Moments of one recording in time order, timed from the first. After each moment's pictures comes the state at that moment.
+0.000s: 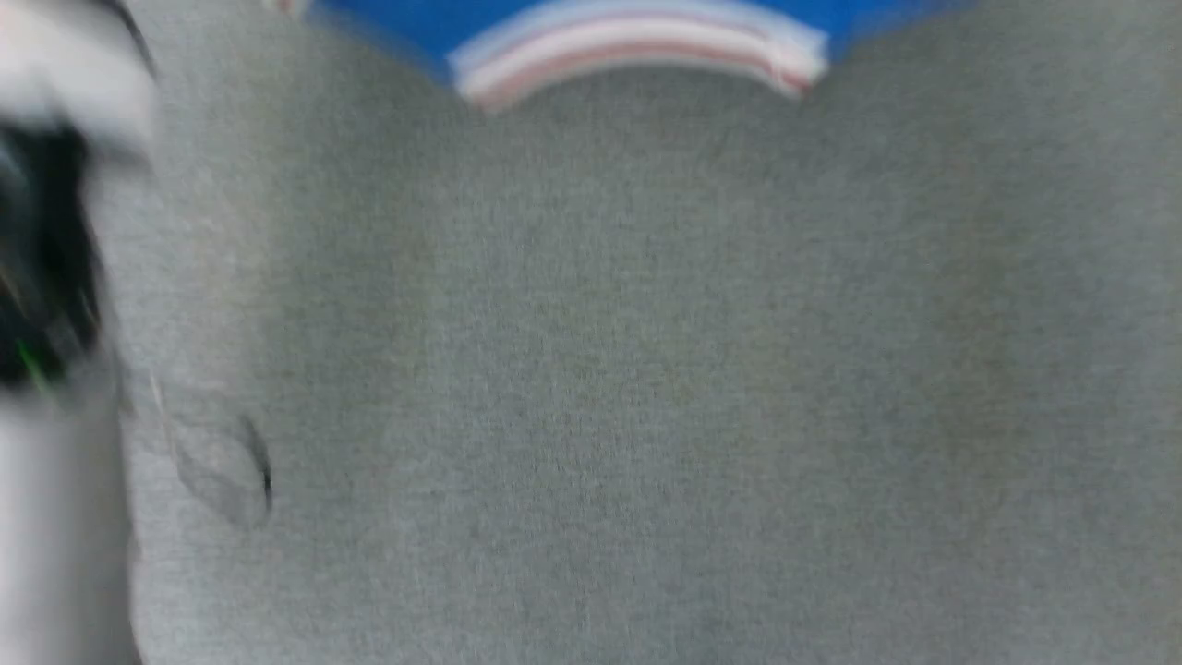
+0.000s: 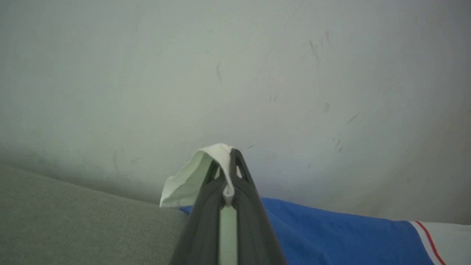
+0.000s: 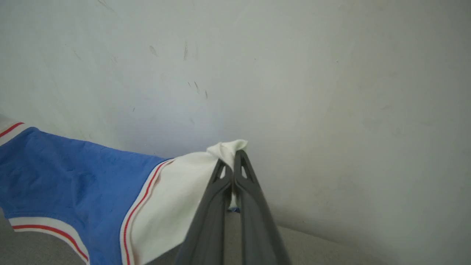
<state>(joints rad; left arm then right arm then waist) -0.78 0.36 -0.03 -0.22 -0.72 0.28 0.30 -0.89 -0.55 0.08 -0.02 0.63 0.13 0.32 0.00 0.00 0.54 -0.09</state>
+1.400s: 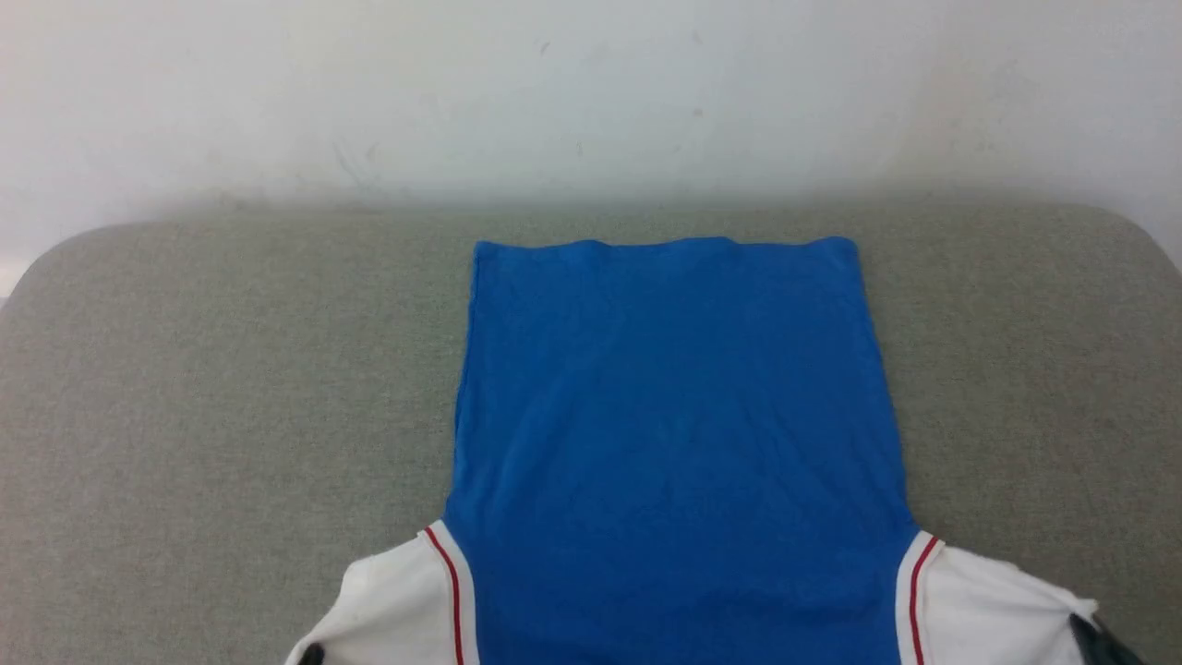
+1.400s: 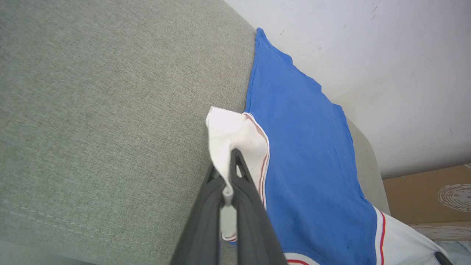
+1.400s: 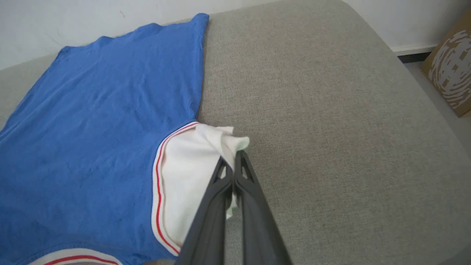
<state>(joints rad) 0.54 0.28 -0.02 -0.49 -0.88 0.23 0.24 0.43 -0.07 -0.27 -0.40 0.34 0.13 0.47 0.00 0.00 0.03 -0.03</state>
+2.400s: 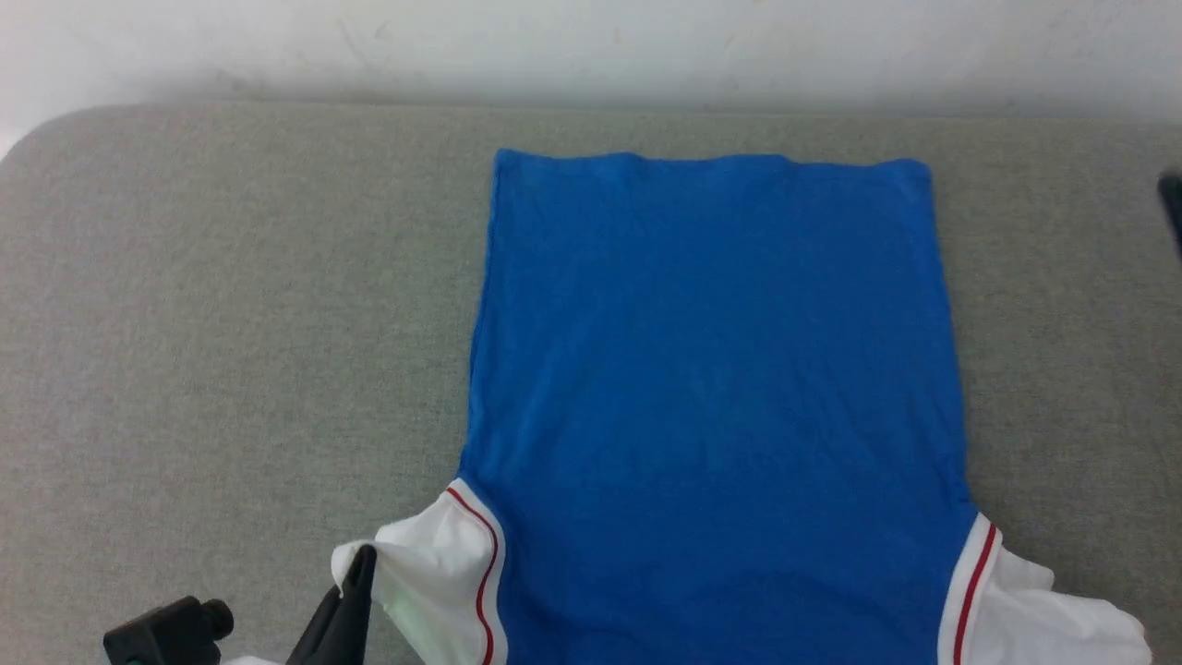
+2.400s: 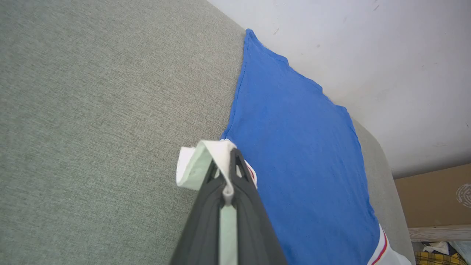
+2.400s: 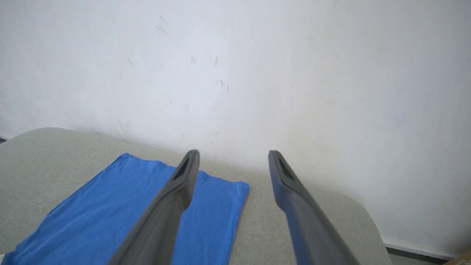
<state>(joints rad) 0.36 0.25 -0.14 -0.50 -0.75 0.27 0.21 -0.19 -0.34 -0.23 -0.57 0.45 0.13 0.61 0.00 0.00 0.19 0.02</state>
